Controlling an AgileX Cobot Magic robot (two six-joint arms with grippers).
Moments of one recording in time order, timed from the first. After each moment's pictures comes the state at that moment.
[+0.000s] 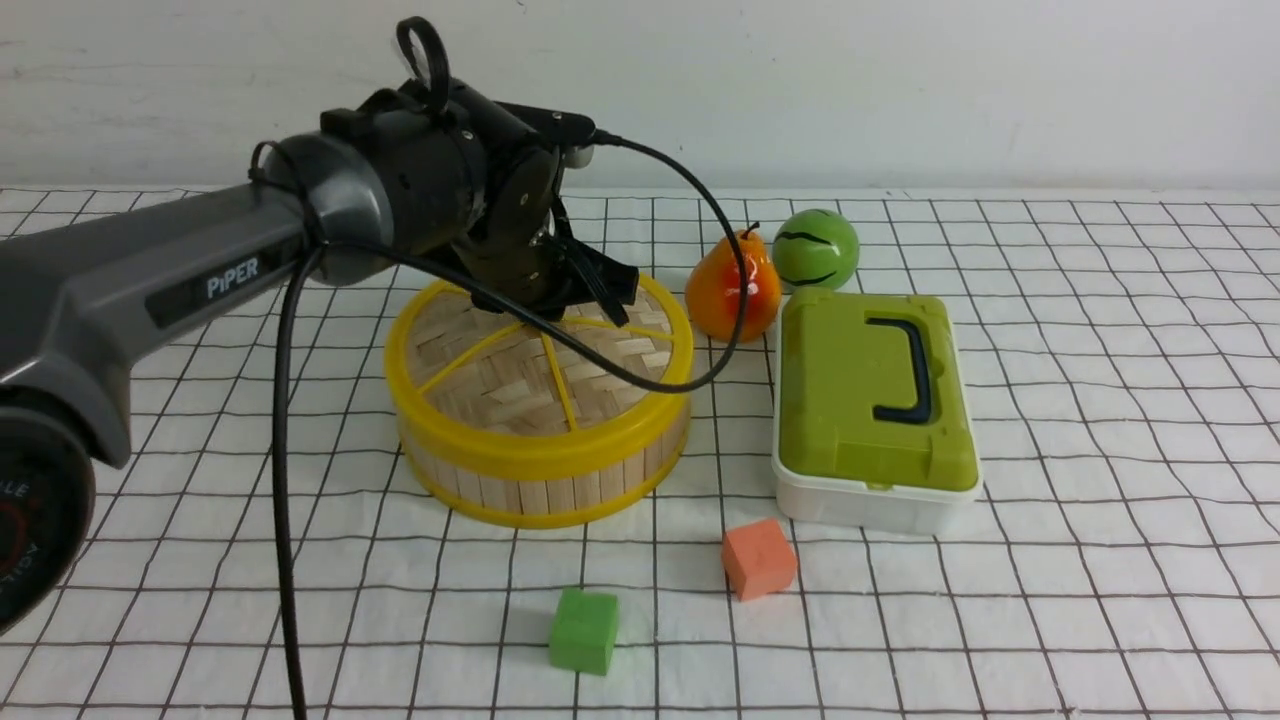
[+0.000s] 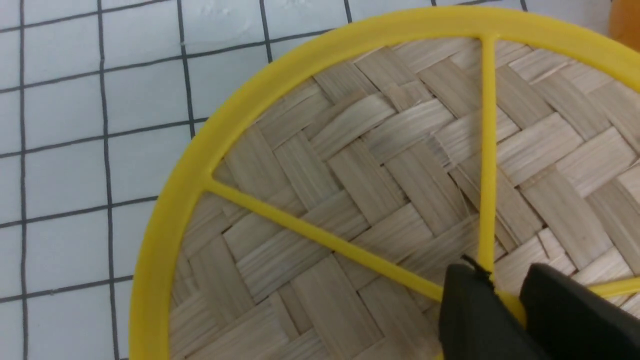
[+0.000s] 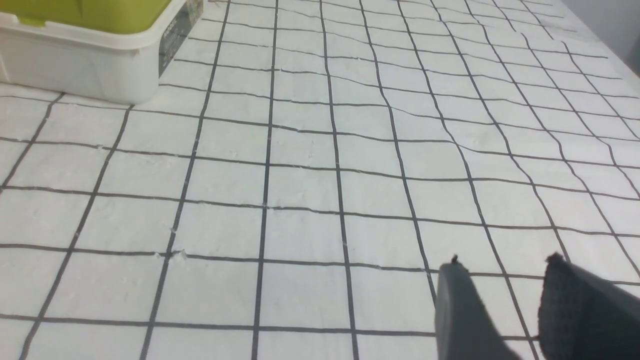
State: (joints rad) right arm -0.01 -0.01 0.02 -0.24 0.41 0.15; left arm -0.46 2.07 -1.77 0.34 0.69 -0.46
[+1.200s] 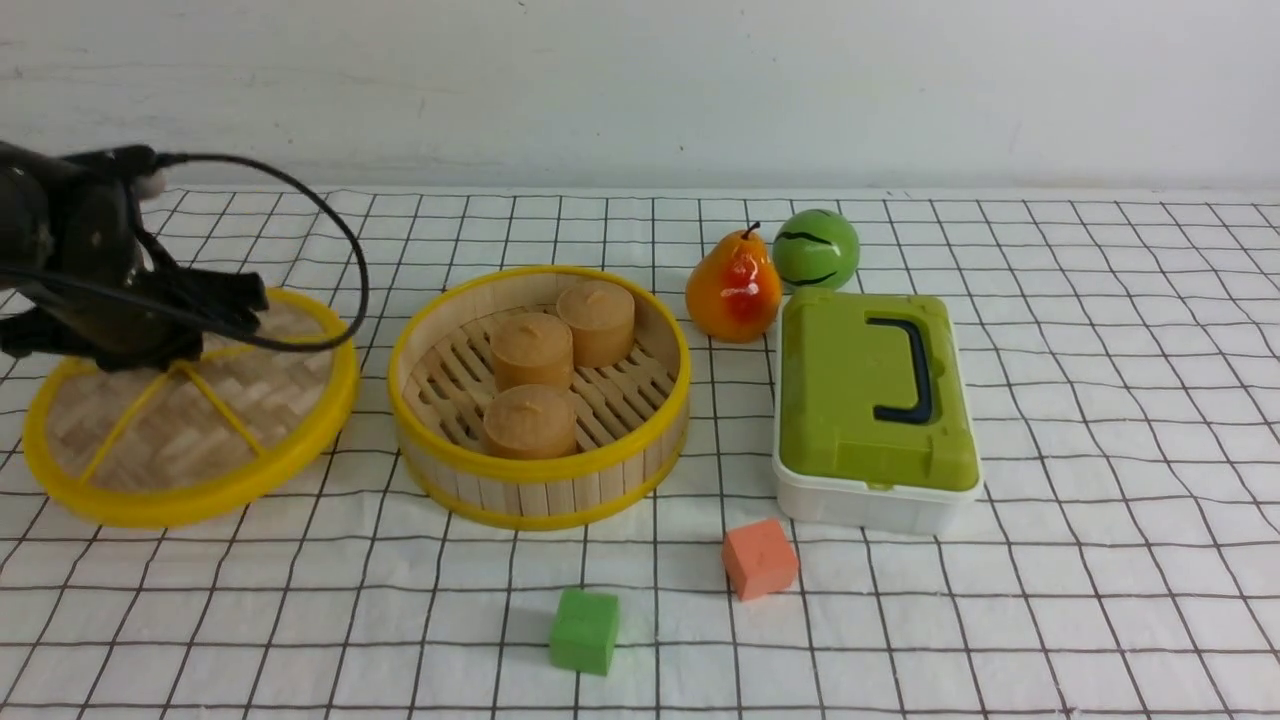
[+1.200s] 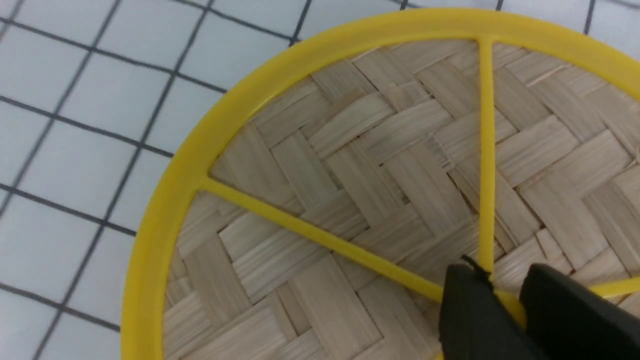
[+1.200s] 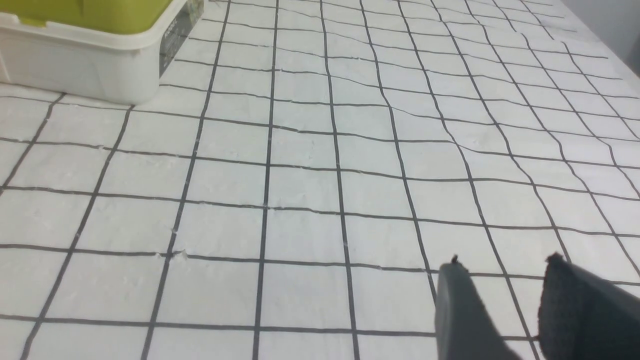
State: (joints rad) right arm -0.01 -0.01 0.02 -0.24 0.41 0.15; left arm 0.02 1.89 -1.34 0.34 0.45 -0.56
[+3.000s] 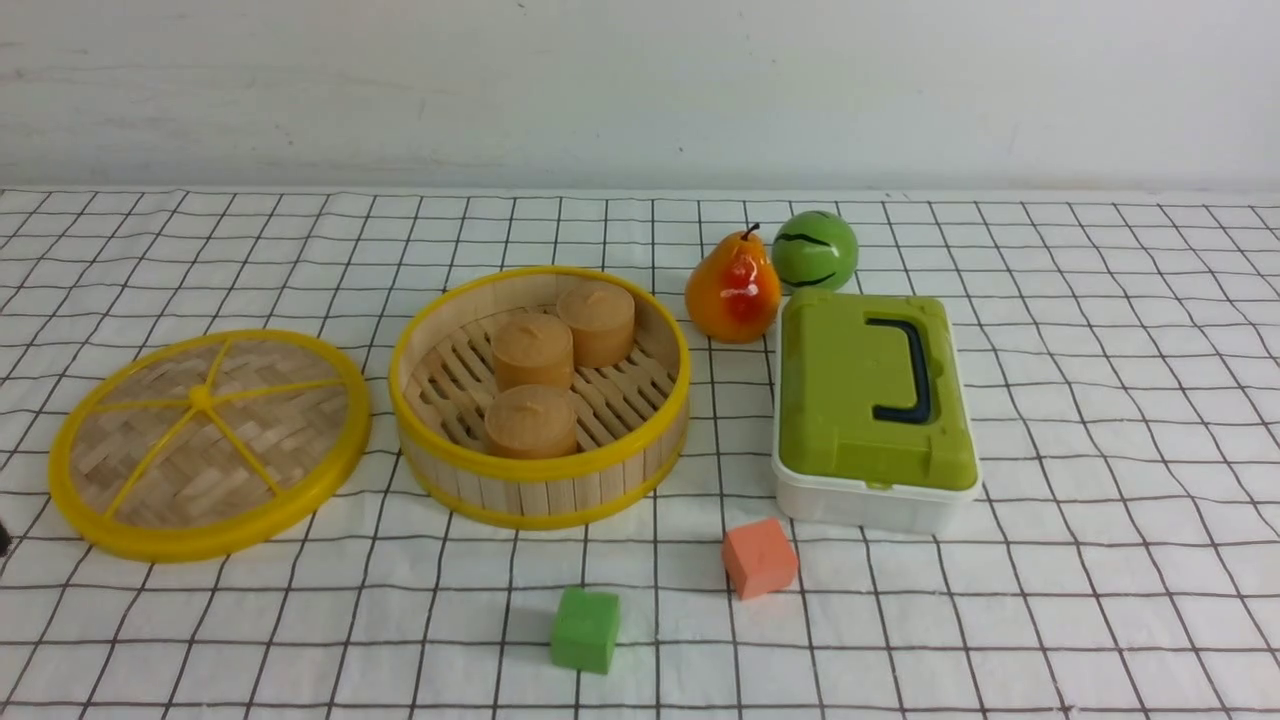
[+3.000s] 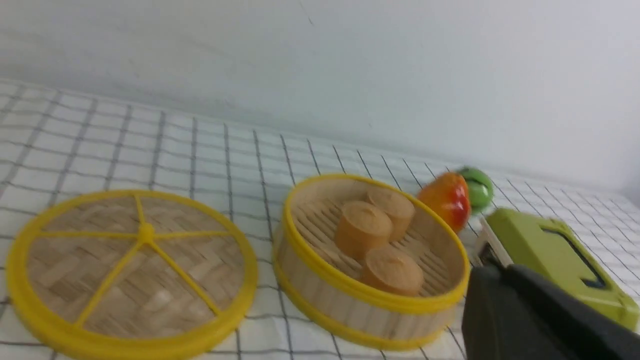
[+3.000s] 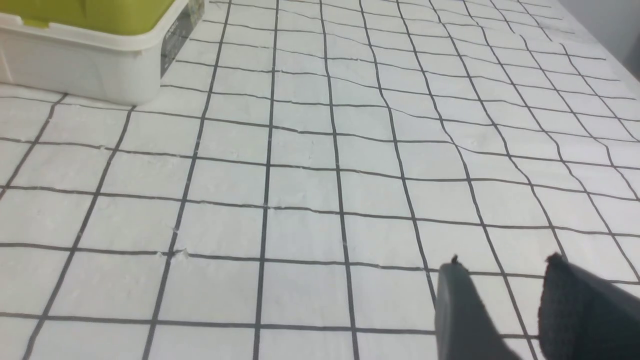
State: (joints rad) right arm -0.01 -0.01 0.02 -0.24 0.41 0.15; left arm -0.03 0.20 -0.35 -0.53 0.31 0.22
